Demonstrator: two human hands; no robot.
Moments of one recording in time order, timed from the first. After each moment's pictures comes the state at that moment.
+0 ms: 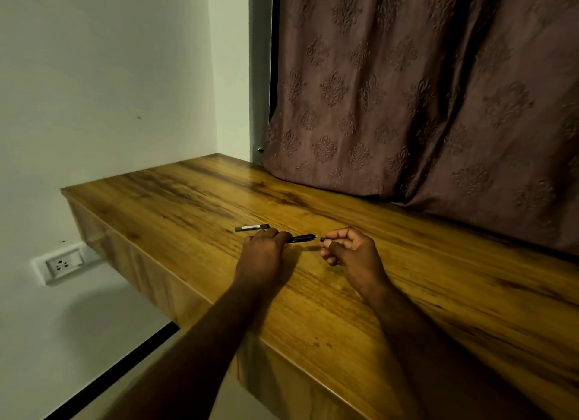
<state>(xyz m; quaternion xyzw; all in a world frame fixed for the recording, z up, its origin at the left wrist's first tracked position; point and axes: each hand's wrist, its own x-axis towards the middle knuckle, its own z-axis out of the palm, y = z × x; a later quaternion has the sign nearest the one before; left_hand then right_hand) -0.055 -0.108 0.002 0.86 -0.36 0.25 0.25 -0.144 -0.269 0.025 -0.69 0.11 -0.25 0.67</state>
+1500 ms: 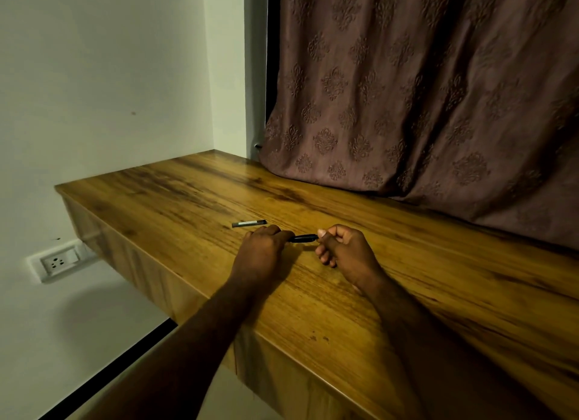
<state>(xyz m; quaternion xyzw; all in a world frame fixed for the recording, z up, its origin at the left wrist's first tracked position) -0.063 -0.103 0.010 0.85 -0.40 0.24 0.25 -0.142 -0.269 0.025 -0.74 0.08 -0.21 0.63</state>
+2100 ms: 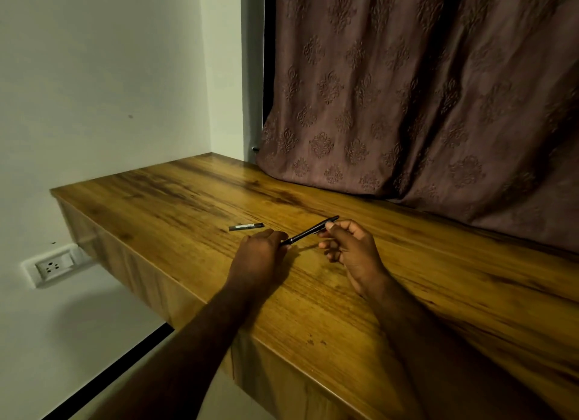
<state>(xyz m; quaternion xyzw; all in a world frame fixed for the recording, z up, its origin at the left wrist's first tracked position) -0.071 -0.104 0.012 0.84 -0.39 0.23 0.31 -0.143 -0.275 0.032 -0.62 0.11 -0.25 0.73</state>
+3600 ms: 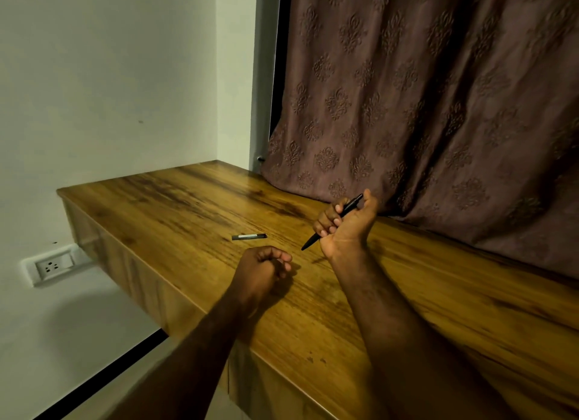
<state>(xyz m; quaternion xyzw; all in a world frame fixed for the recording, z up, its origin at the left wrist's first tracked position) -0.093 -0.107 0.029 0.62 -0.13 -0.15 0.76 -0.100 -0.249 0.096 -0.37 0.05 -0.29 0.88</state>
